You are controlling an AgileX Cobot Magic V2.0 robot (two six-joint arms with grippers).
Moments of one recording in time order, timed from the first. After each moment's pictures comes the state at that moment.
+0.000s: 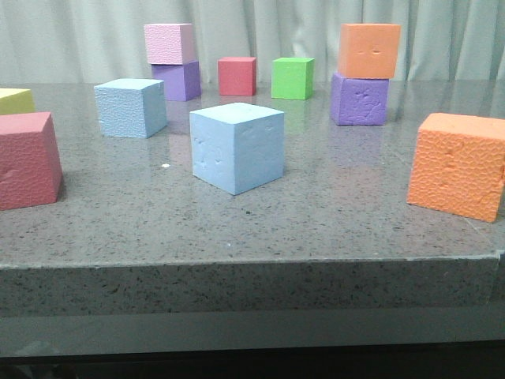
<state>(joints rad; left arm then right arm) 0.02 0.59 -0.64 0.05 0.28 -0.09 0.07 0.74 -0.87 0.14 0.77 -0.11</state>
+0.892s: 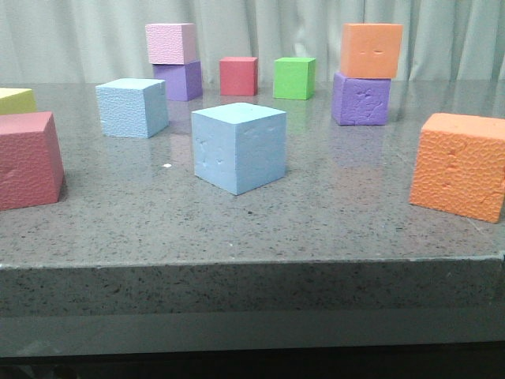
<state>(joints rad) -0.02 1.05 -1.01 0.05 0.40 -0.09 0.07 0.39 -0.49 0.14 0.59 -0.11</state>
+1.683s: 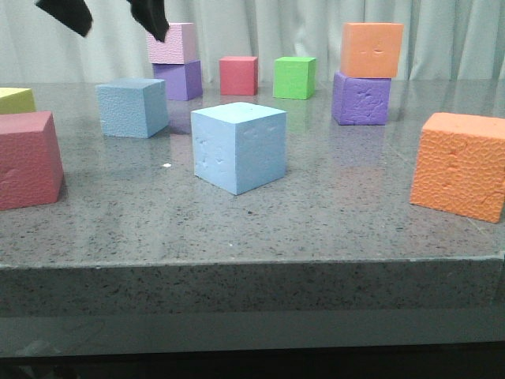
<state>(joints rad) -0.35 1.89 -1.84 0.05 0.91 -0.04 0.07 0.39 -0.49 0.14 0.59 -0.10</state>
